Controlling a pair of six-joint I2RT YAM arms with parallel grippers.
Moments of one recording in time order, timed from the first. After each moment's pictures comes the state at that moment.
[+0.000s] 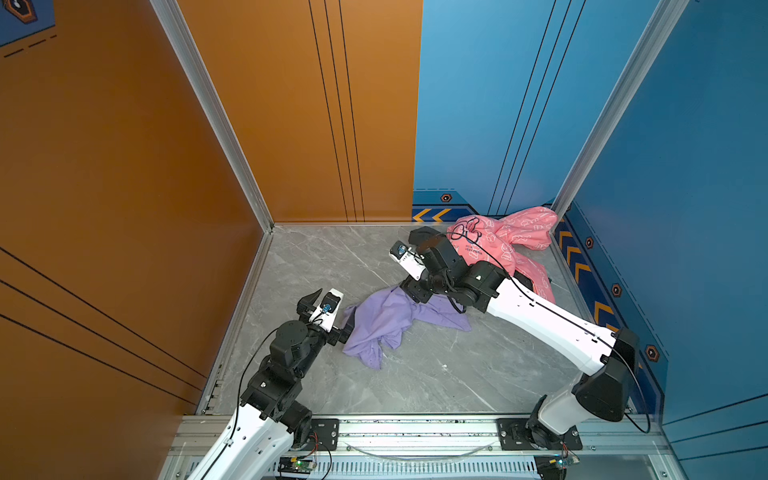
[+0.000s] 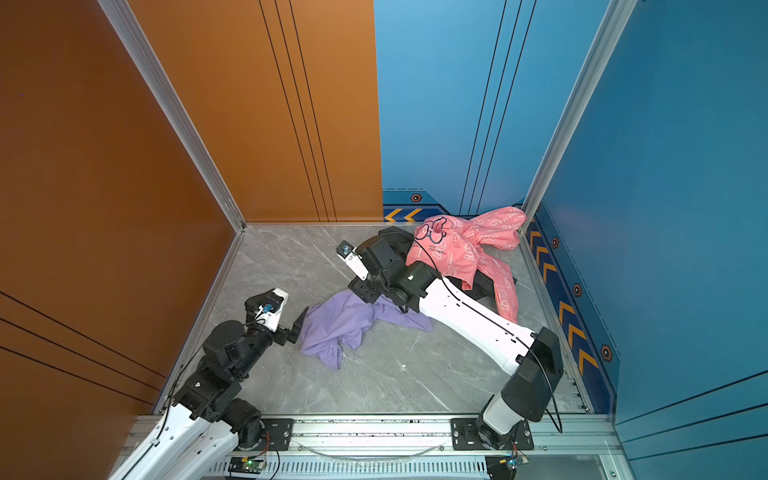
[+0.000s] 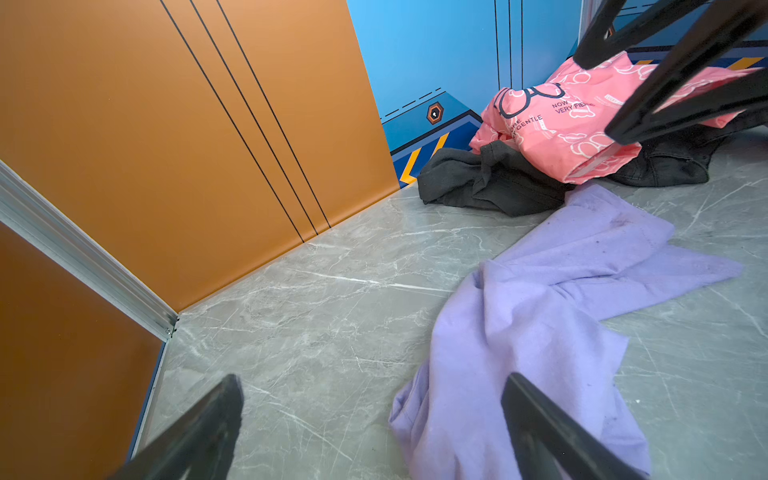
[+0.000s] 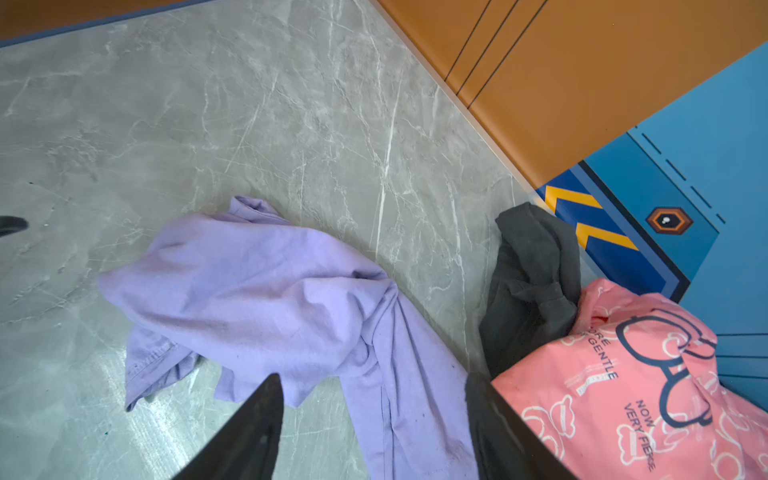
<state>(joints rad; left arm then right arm) -0.46 0.48 0.44 -0.14 -0.13 0.29 0.84 1.58 1.54 -0.69 0.15 -0.20</state>
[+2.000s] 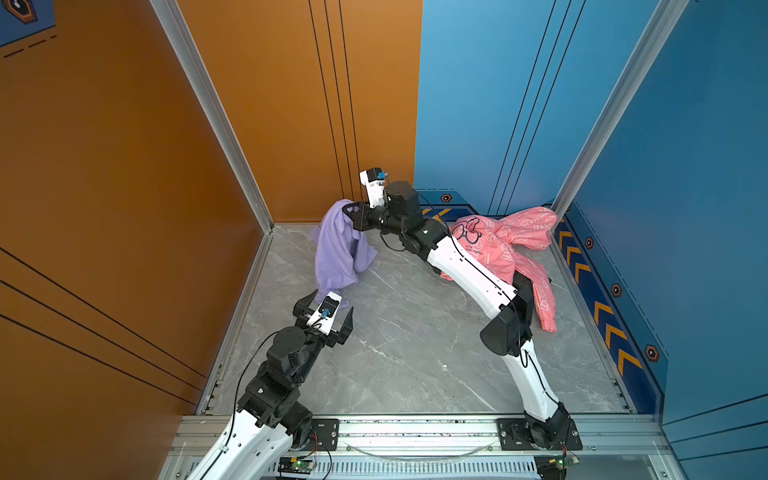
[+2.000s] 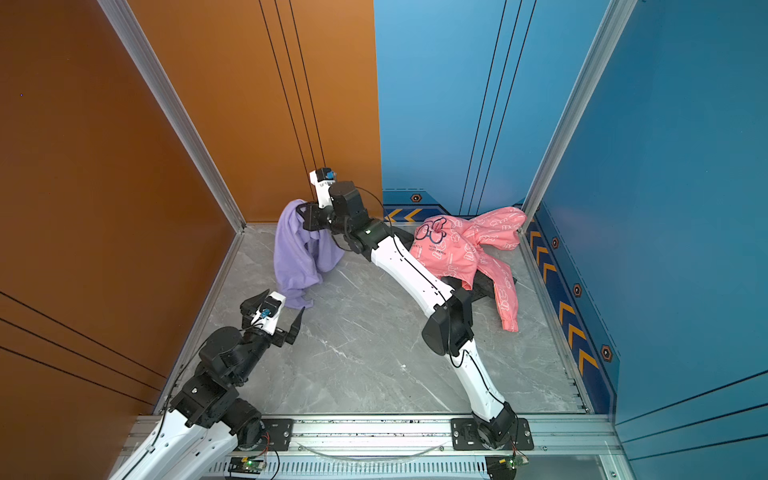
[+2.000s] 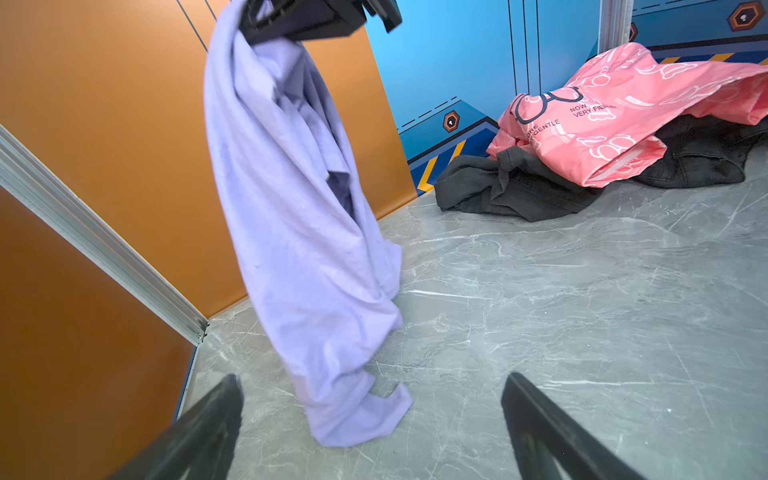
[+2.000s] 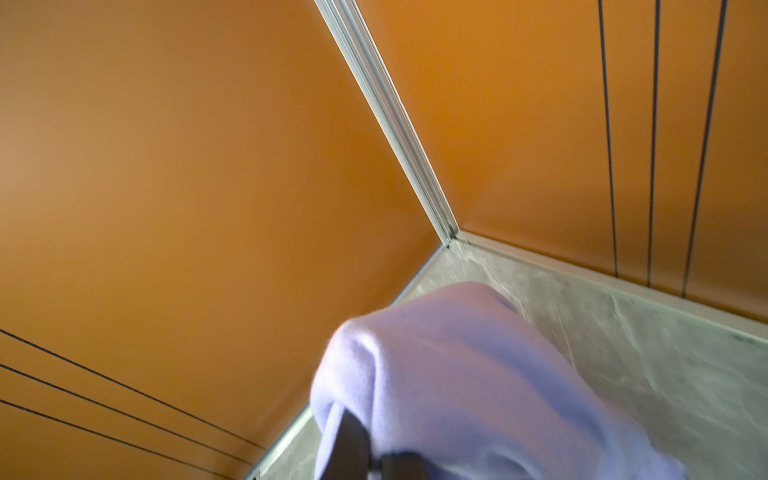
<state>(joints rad) -0.50 0.42 0.43 -0.14 -0.23 0.33 0.75 2.29 2.47 -0.27 -0.28 0.50</state>
